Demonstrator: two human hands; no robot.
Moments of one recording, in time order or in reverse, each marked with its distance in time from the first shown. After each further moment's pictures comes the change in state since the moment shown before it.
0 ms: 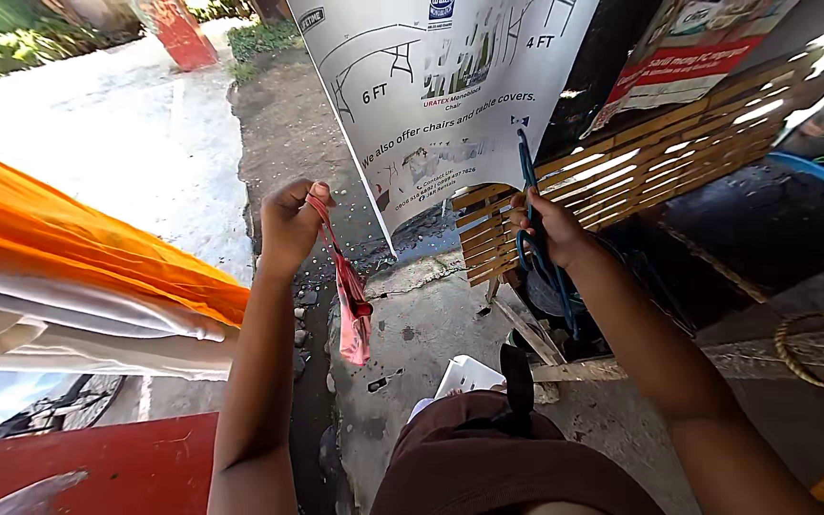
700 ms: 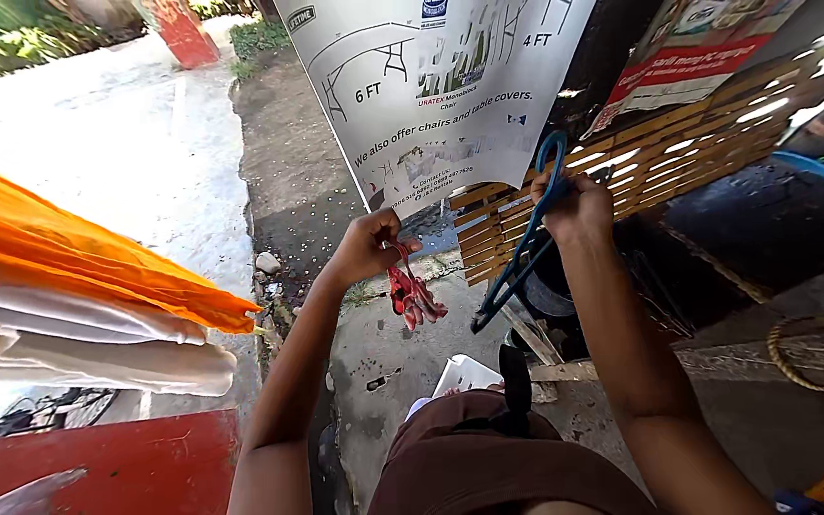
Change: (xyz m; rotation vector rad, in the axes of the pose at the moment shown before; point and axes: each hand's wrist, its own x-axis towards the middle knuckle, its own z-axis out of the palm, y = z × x) left_hand -0.015 -0.005 0.077 -0.012 -0.411 0.086; right_hand -0.005 -0.038 0.018 0.865 0.470 -0.256
